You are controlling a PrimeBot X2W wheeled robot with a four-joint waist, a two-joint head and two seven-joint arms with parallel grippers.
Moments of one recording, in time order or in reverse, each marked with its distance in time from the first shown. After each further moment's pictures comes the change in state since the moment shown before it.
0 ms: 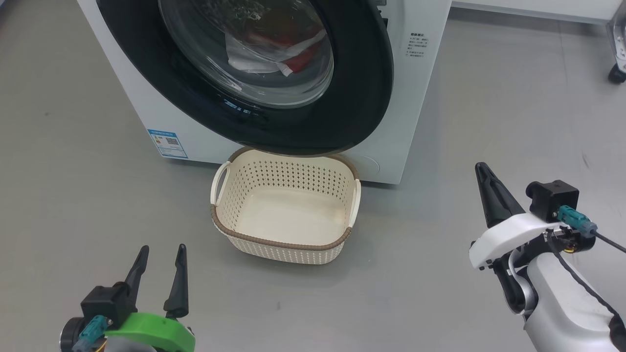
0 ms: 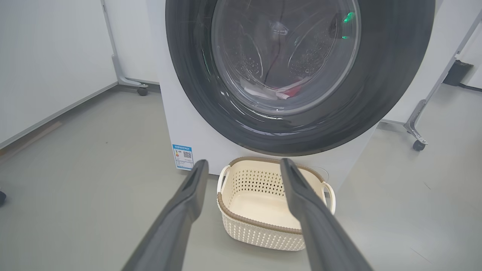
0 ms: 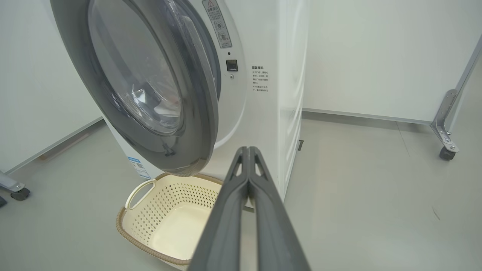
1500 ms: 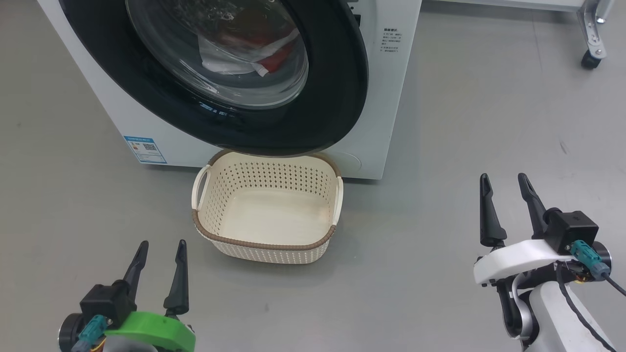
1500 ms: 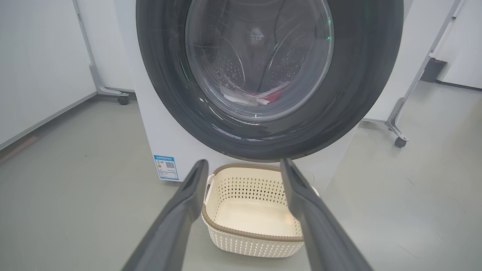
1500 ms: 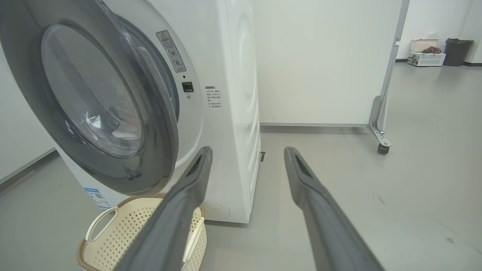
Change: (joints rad) left arm 0.008 0.001 0.000 -0.041 0.014 0.000 0.000; right arm 0.188 0.077 -0.160 -0.234 -0.130 -0.120 -0.016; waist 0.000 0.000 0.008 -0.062
